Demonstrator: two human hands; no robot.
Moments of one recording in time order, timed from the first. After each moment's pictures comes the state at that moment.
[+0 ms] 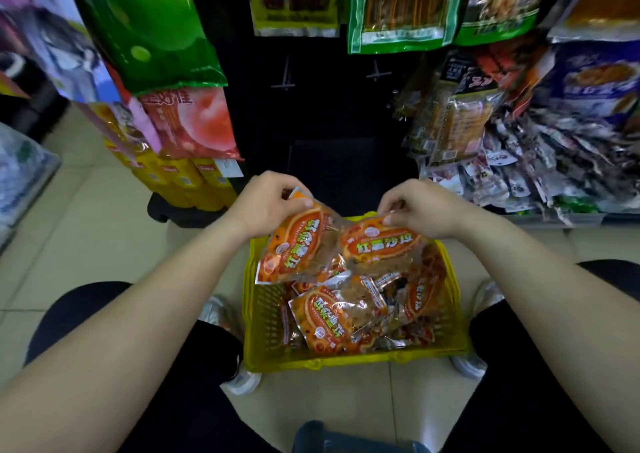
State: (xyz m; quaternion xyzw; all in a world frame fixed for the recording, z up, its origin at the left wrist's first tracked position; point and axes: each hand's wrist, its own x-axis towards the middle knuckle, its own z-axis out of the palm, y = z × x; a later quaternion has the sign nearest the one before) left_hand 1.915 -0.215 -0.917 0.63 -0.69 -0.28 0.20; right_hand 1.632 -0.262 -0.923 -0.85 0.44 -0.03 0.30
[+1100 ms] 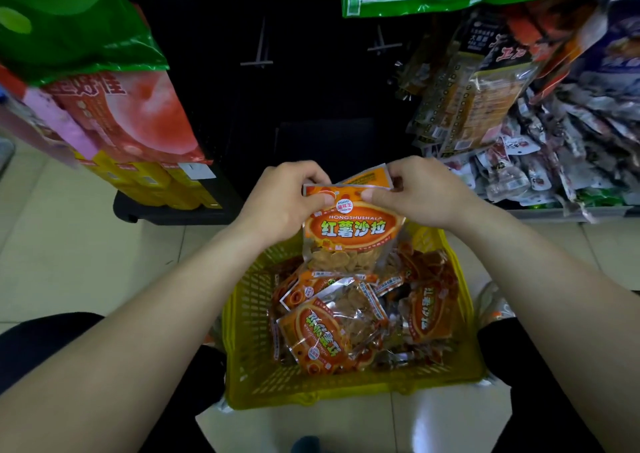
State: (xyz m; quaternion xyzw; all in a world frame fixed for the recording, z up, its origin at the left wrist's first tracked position) left_hand 1.879 -0.271 -0.951 0.64 -0.68 -0.28 0.22; right_hand 1.651 -0.321 -0.953 -0.81 0.50 -0.11 0.29
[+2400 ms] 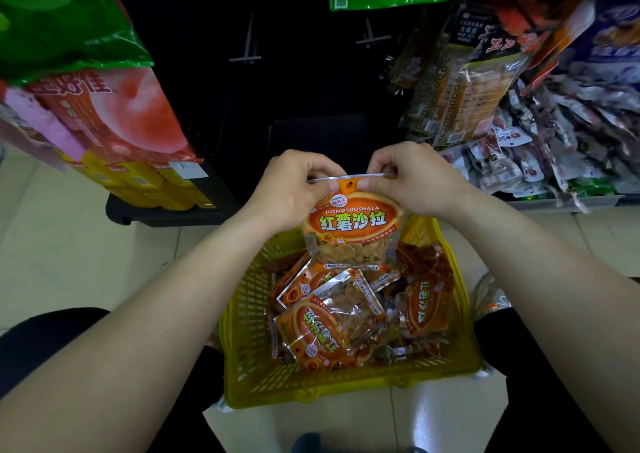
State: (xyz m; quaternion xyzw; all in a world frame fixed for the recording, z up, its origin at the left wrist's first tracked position) left_hand 1.863 -0.280 -0.946 0.61 -0.66 -0.36 0.27; right_hand 1.652 -0.325 -0.948 -0.81 0.49 -0.15 0.29
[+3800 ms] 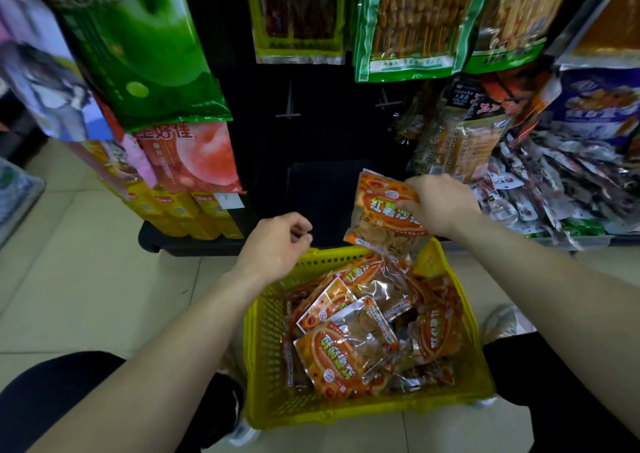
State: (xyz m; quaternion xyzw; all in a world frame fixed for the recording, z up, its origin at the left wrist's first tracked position) left_hand 1.928 -0.237 -0.972 0.68 -0.64 -0.26 0.23; right_hand 1.646 -0.328 -0.941 -0.81 0.58 -0.03 0.08
